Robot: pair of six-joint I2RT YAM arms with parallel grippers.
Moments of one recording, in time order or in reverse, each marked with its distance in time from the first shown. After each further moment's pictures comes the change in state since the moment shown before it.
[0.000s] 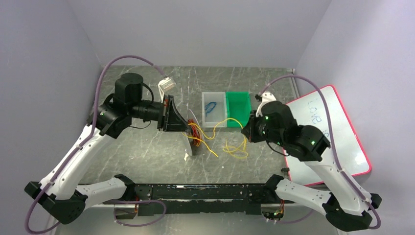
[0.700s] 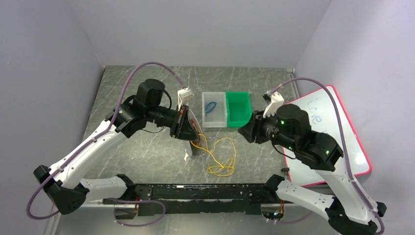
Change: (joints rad) left arm -0.153 0.087 -0.036 -0.018 -0.073 0.015; right arm 0.000 -0.093 -0.046 0.042 -0.029 0.007
